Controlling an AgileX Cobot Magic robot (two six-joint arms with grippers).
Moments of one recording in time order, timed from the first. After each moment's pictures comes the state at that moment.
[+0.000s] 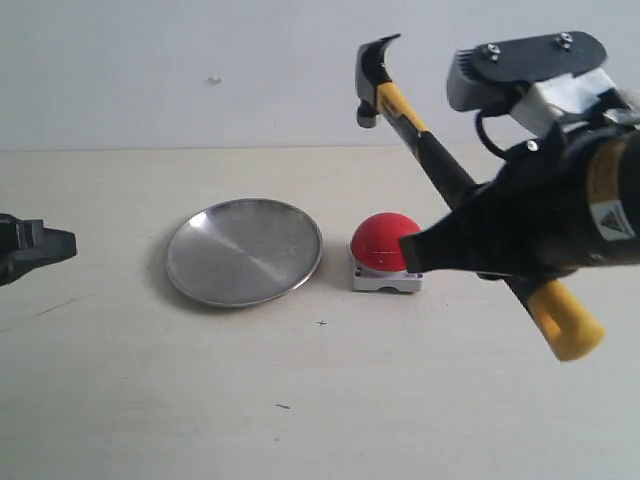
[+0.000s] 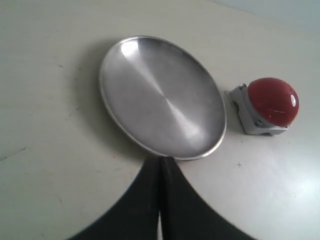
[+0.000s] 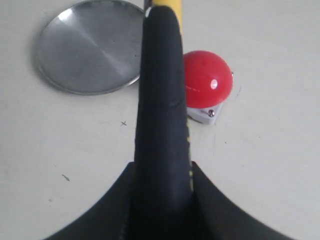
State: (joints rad) left arm 0.09 1.42 -0.54 -1.70 0.64 1.62; right arm 0.63 1.16 -0.79 -0.47 0.58 0.74
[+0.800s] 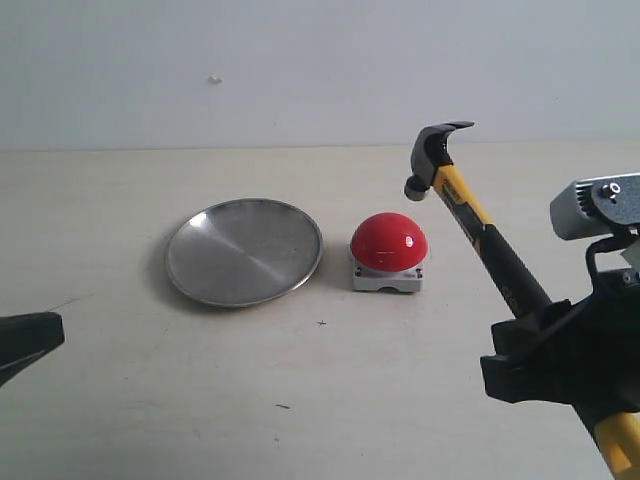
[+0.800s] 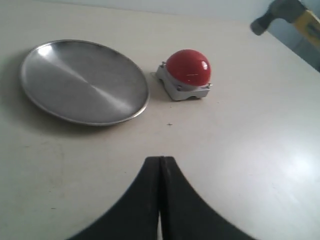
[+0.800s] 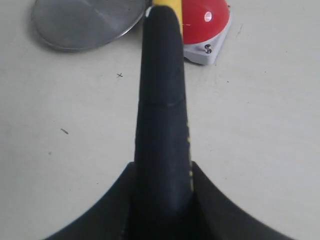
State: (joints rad) left arm 0.11 0.93 -0.15 -1.73 0.81 1.82; right arm 0.63 0.95 -0.45 -0.49 0.42 0.88
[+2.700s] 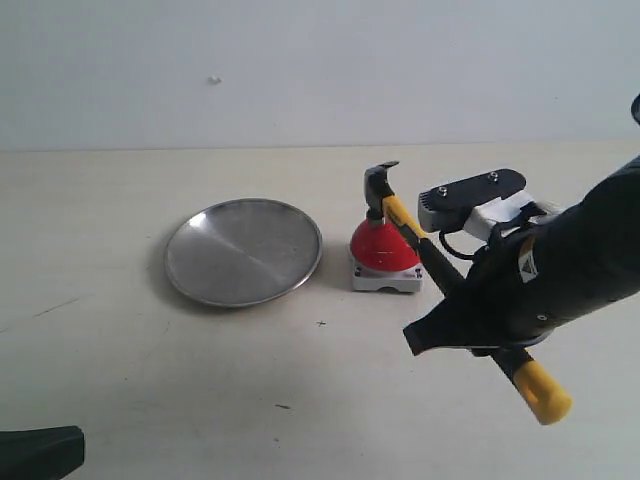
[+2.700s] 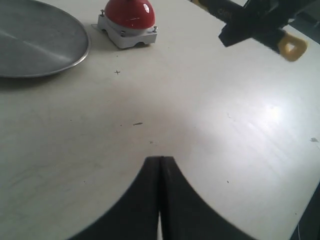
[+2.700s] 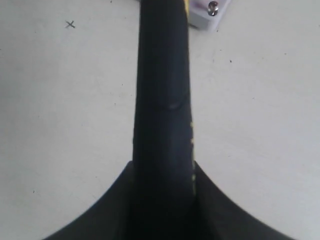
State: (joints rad) left arm 0.11 0.77 0.00 -1.56 0.92 1.80; right arm 0.42 1.48 -0.73 -0.09 0.47 0.24
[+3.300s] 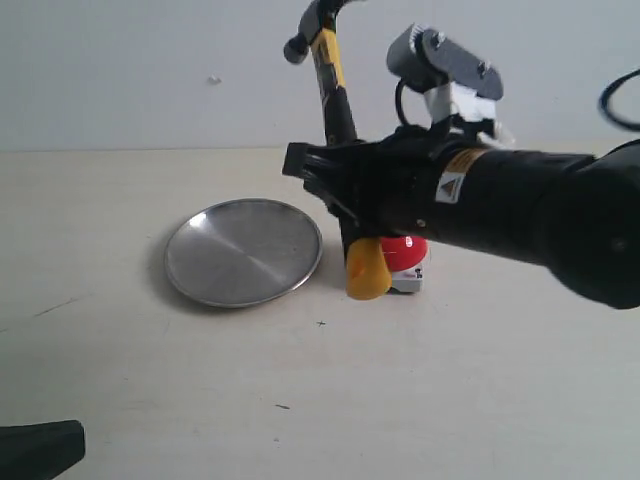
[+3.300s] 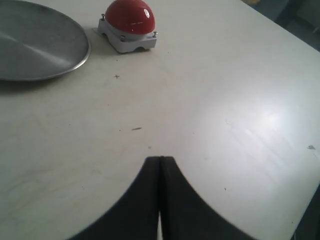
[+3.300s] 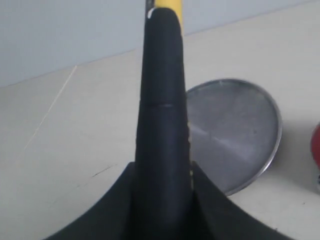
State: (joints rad) left arm 0.11 0.77 0.00 -1.58 0.93 1.80; right arm 0.57 1.51 -0.77 0.09 -0.22 0.58
